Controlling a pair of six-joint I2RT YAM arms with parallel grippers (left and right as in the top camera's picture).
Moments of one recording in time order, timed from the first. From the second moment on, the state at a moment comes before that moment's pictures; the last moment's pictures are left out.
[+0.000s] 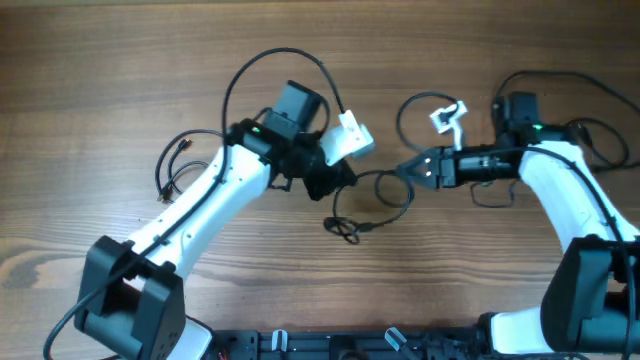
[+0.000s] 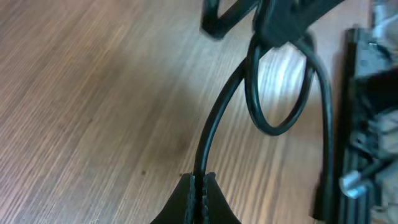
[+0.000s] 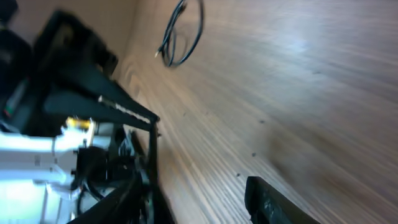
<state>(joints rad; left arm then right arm) -0.51 1.65 1.23 -0.73 0.64 0.50 -0.03 1.62 1.03 -0.89 -1.08 -0.34</state>
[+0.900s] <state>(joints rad) -0.34 1.65 1.22 -0.96 0.86 0.90 0.15 1.62 1.03 -0.94 -1.24 -0.52</state>
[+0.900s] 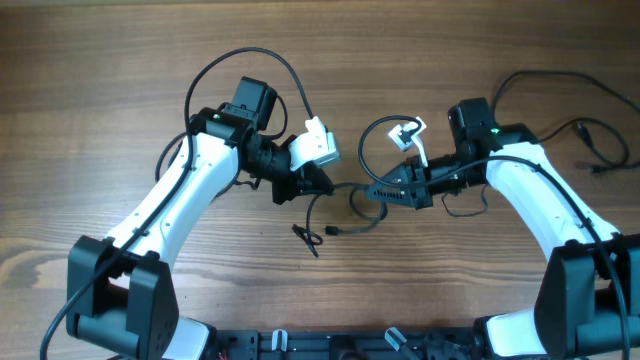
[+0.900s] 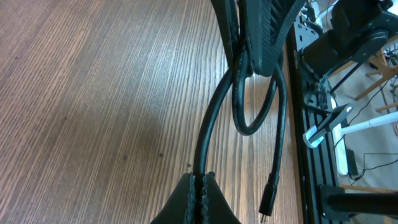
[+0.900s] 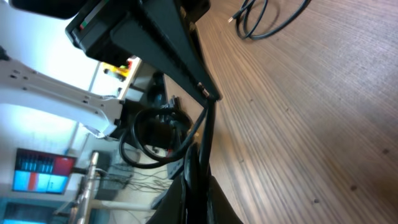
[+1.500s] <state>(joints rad) -0.34 1.65 1.21 -0.91 0.77 0.82 -0.66 1.61 1.03 -0.65 -1.05 0.15</state>
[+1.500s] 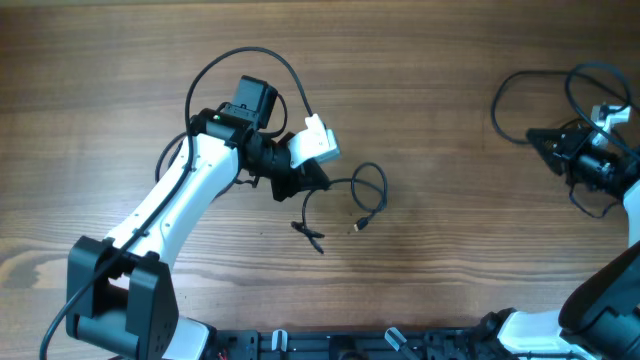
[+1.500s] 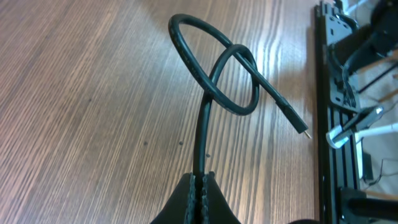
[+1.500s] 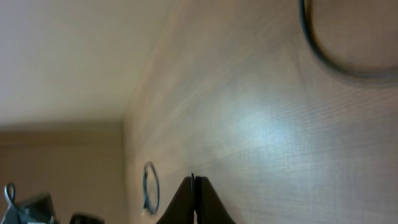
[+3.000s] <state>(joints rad) -0.33 1.65 1.21 -0.94 0.94 0.84 0.10 1.67 0.99 -0.63 0.15 0.21</state>
